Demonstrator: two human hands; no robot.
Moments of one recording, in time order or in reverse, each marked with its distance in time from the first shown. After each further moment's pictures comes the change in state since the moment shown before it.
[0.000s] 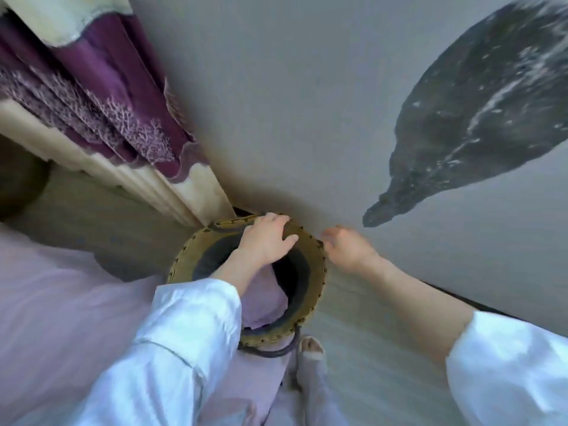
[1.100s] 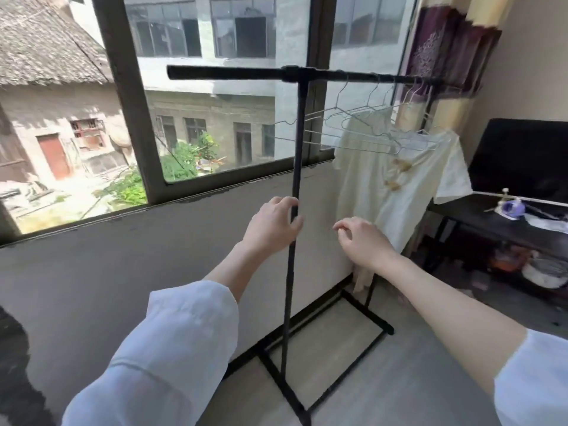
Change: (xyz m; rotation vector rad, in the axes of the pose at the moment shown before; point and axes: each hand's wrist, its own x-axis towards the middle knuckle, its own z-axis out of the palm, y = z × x) left_hand -0.419 0.746 0.100 0.008 0.226 1.255; right_hand -0.768 0.405 -0.178 0.194 1.038 0.782
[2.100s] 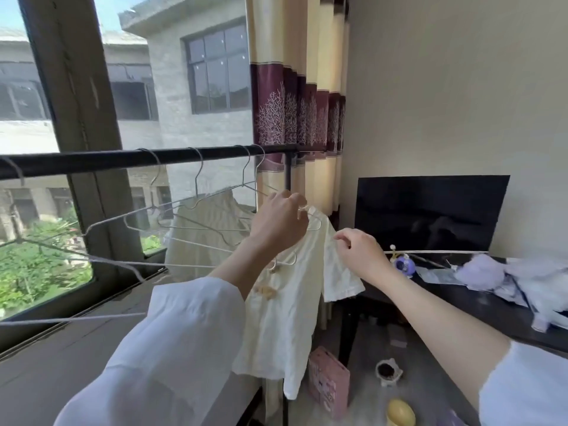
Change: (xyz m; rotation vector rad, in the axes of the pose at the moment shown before) left_hand 0.473 0.288 0.234 0.011 0.069 0.487; right_hand 0.302 0.408 -0.183 0.086 0.383 0.326
